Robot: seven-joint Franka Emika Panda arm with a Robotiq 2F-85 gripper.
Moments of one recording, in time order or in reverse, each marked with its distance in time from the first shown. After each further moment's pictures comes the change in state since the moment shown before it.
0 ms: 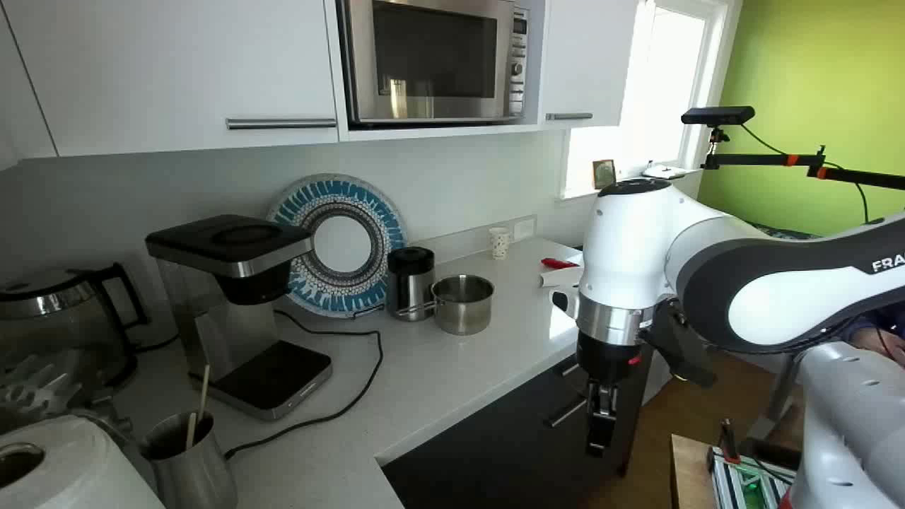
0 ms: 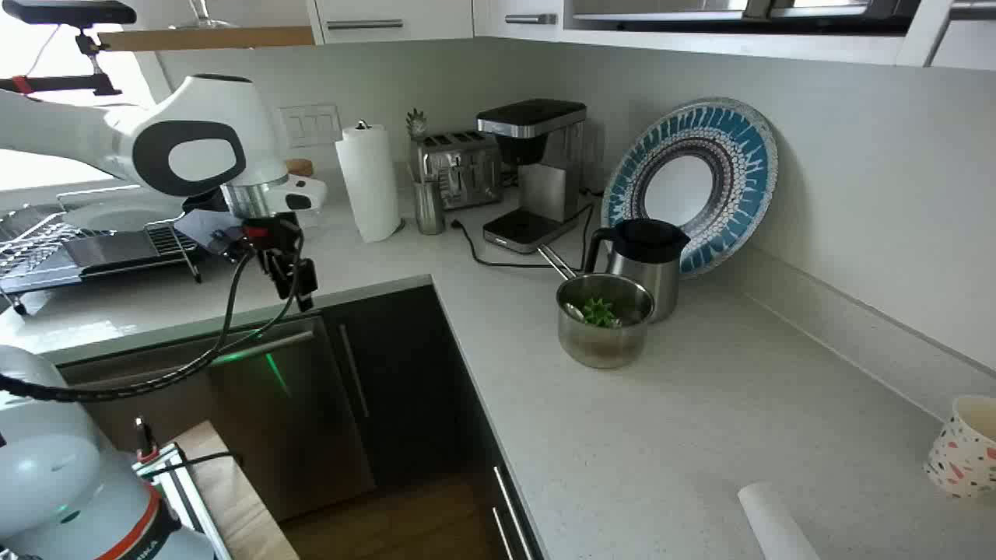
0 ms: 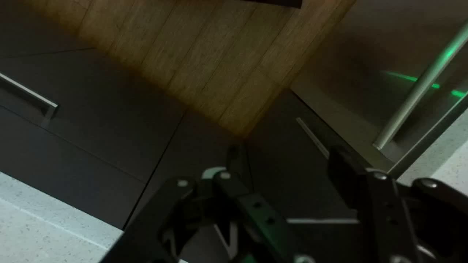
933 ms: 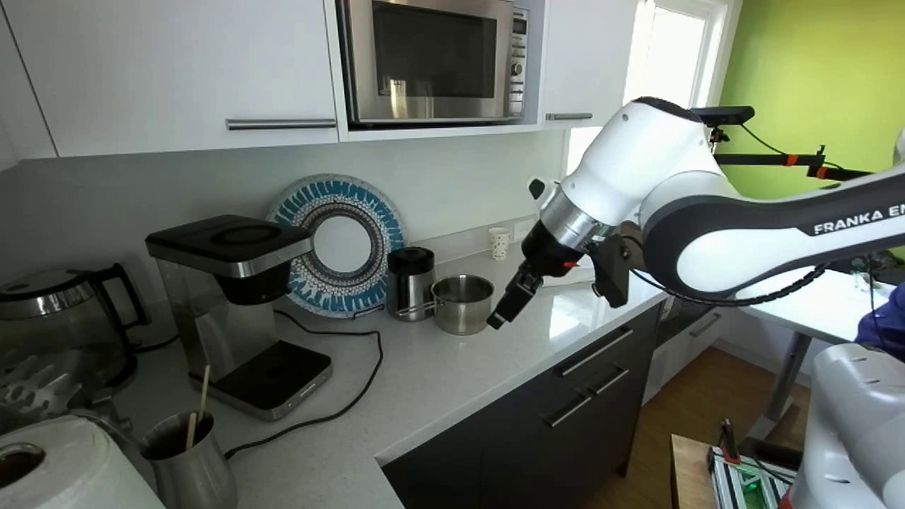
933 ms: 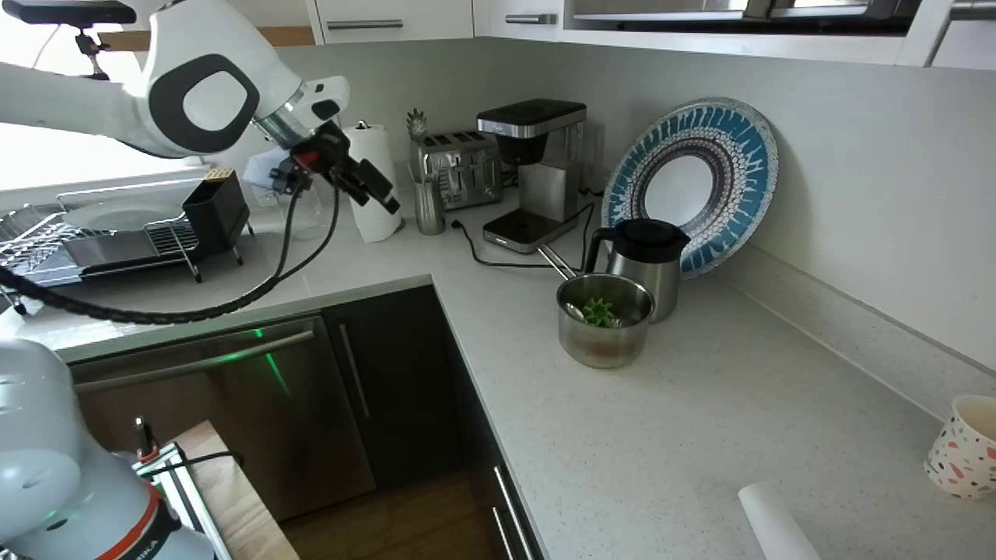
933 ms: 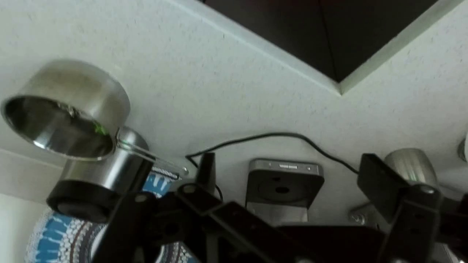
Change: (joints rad) arm -0.140 0.059 -0.007 0.161 -0.210 0.443 0.042
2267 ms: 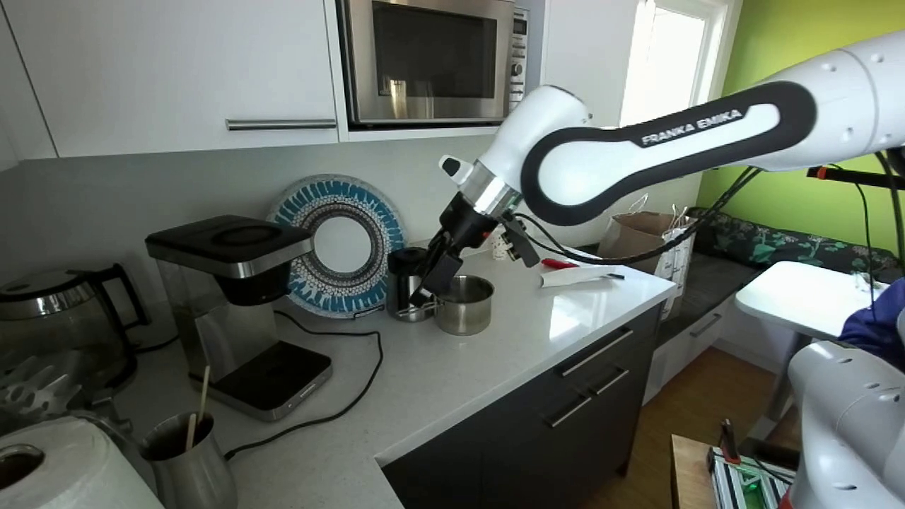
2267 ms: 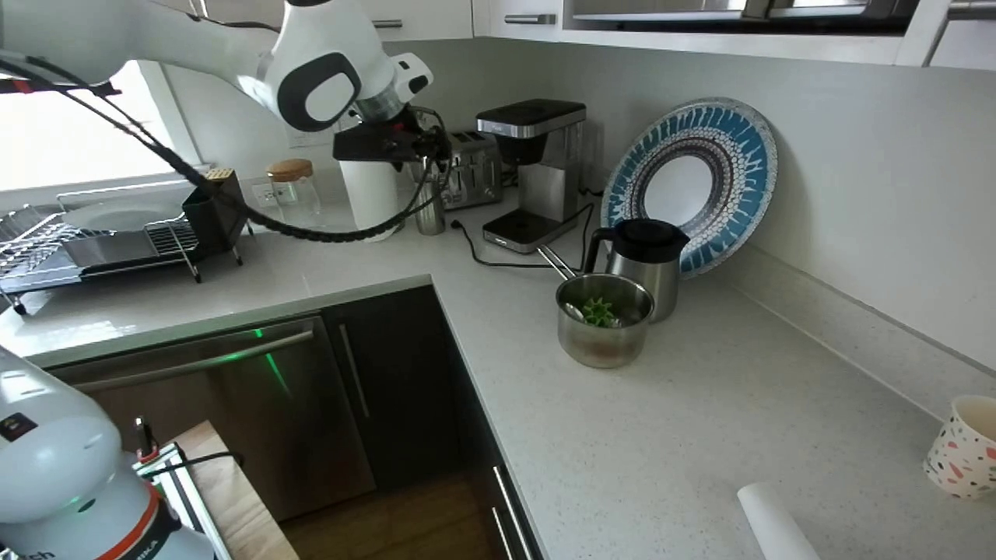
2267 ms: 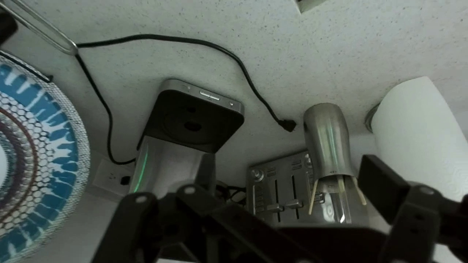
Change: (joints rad) arm 0.320 0.393 -0.327 0.365 0.329 0.066 -0.660
